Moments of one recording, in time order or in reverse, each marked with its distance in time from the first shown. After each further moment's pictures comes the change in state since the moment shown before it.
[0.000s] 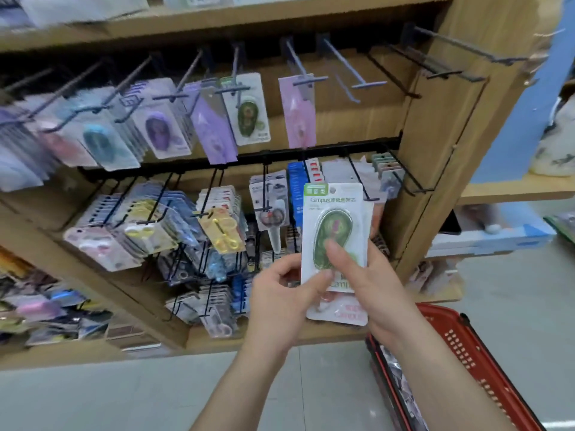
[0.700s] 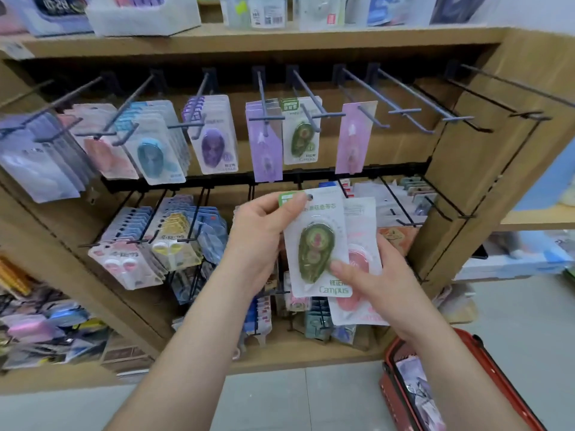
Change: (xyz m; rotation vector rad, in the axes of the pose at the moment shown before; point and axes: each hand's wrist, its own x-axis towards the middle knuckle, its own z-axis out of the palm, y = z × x) left_hand 0.093 0.082 -0.120 -0.179 -0.142 0.029; right_hand 0.035 0.004 0.083 -0.375 -0.059 -0.184
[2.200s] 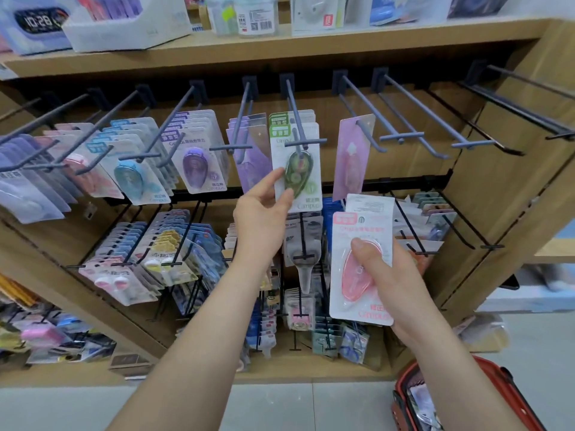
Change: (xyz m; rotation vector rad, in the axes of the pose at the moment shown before) left_hand 0.116 -0.036 0.019 0.424 0.408 0.228; right_hand 0.070 0.008 -0.042 0.072 0.125 0.080
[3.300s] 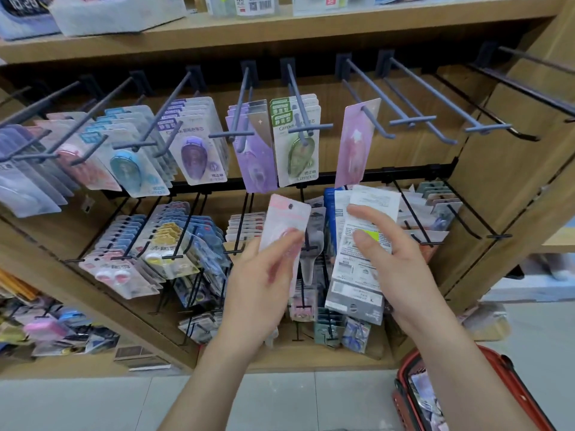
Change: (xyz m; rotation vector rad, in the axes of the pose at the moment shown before) left_hand -0.087 -0.017 -0.045 0.354 -0.229 0.268; right_hand -0.001 -0.008 0.009 -0.131 -0.009 -0.142
